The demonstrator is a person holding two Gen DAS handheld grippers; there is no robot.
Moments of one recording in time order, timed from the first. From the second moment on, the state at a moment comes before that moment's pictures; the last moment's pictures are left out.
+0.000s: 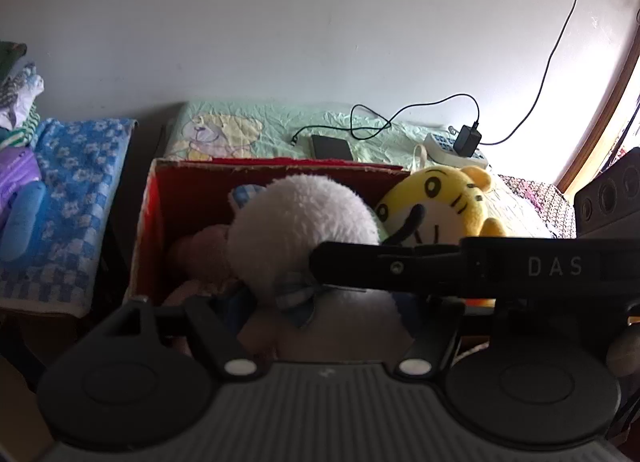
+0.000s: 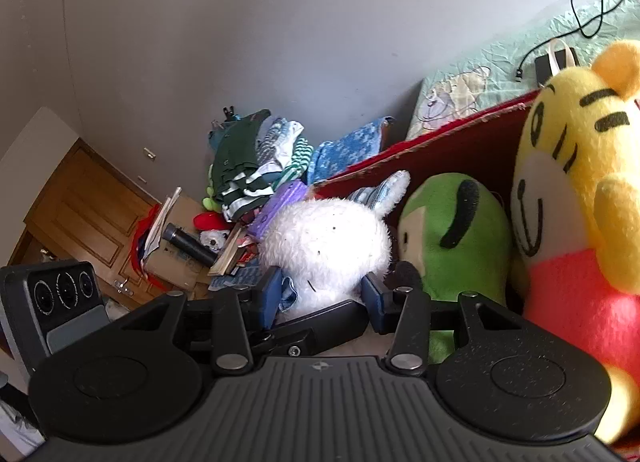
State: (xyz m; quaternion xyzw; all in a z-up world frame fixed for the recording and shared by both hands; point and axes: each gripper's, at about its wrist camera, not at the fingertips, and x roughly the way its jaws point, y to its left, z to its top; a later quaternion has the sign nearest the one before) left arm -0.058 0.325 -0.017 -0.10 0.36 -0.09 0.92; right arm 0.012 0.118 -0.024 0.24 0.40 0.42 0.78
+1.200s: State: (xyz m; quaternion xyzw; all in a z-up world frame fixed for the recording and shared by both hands) left arm -0.057 0.328 -0.028 -0.10 0.40 -0.08 0.91; right arm 0.021 0.125 -0.034 0.17 0.40 0.38 0.82
